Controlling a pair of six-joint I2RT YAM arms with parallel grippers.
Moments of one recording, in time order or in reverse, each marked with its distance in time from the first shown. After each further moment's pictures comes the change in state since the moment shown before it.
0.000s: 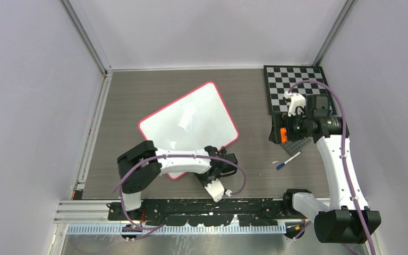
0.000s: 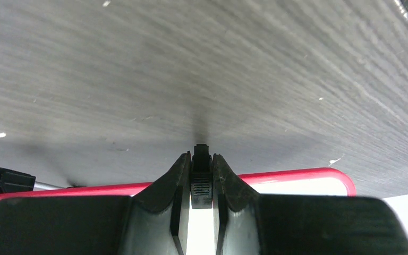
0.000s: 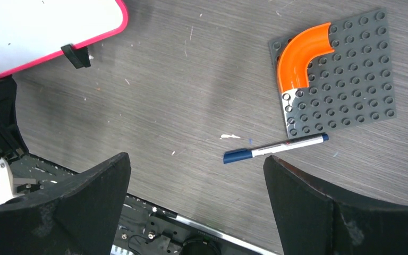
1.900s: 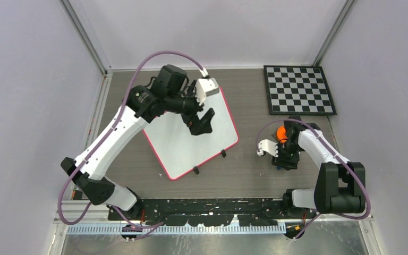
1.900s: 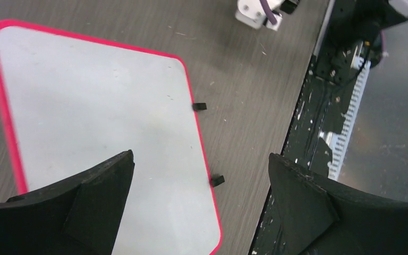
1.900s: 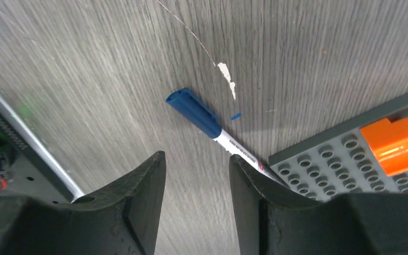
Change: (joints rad) left arm 0.483 -0.370 0.518 0.011 0.667 -0.973; right arm 0.038 0.238 -0.356 -0.005 0.193 -1.224
